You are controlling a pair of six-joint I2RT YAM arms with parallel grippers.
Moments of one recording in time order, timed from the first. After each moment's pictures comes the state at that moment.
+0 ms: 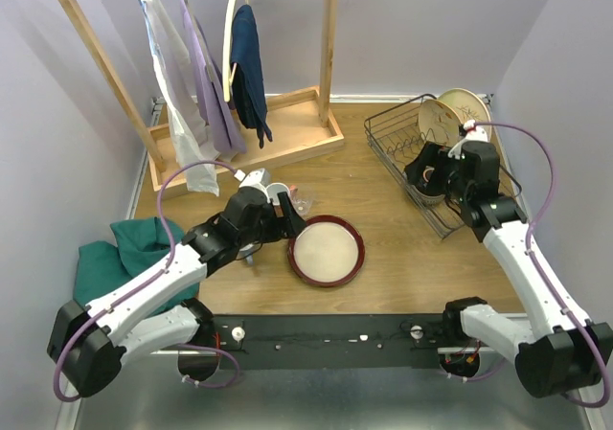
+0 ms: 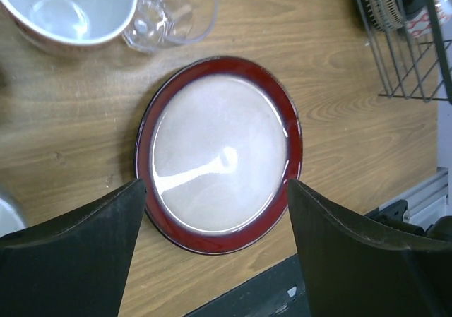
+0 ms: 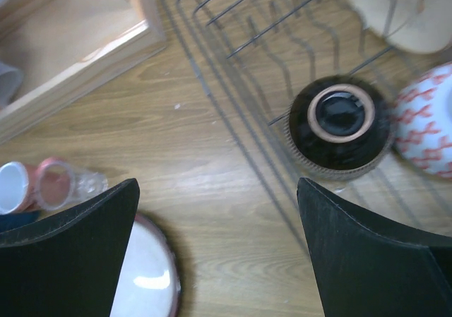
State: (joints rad) left arm -0.72 1.00 0.66 -0.29 -0.03 -0.81; right arm 0.18 0.99 0.87 -0.35 -0.01 0.39
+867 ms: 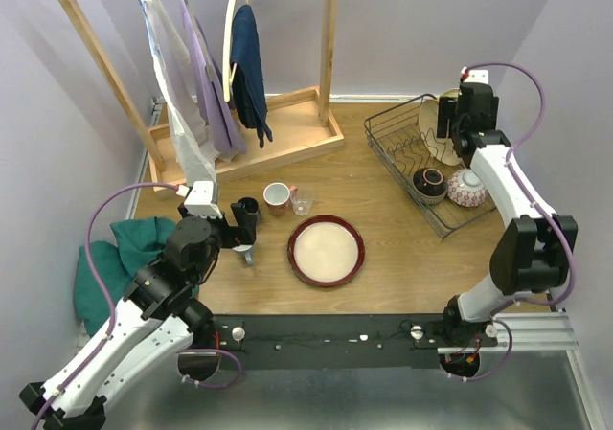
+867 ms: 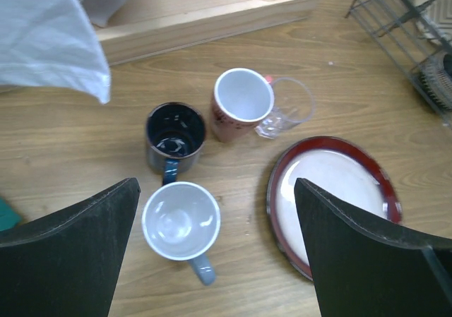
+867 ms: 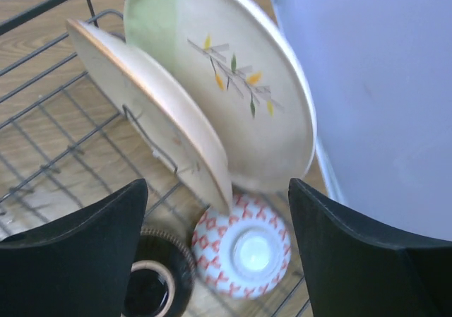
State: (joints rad) left arm -0.68 0.47 0.63 -0.50 -0.39 -0.43; right arm 0.05 1.57 1.33 -0.28 0.42 -0.06
